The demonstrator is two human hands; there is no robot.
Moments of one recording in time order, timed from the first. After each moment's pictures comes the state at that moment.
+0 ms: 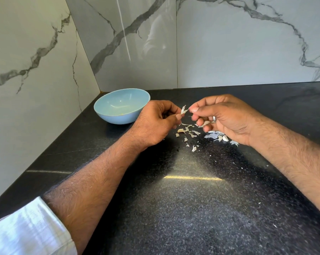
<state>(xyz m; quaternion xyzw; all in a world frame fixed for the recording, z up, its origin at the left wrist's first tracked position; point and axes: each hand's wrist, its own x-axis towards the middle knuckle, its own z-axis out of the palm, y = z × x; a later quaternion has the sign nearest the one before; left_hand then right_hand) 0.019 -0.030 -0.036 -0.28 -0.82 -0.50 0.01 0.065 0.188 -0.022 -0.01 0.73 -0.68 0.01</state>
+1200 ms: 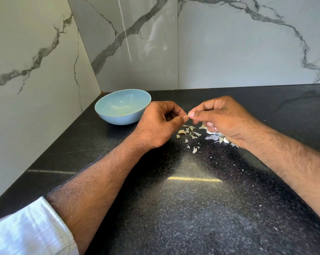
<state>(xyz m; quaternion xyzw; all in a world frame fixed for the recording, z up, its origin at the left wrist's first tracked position) 0.021 -0.026 -0.038 -0.31 -0.81 -0.50 0.05 0.059 0.183 -0.031 -0.03 0.79 -0.60 -0.07</state>
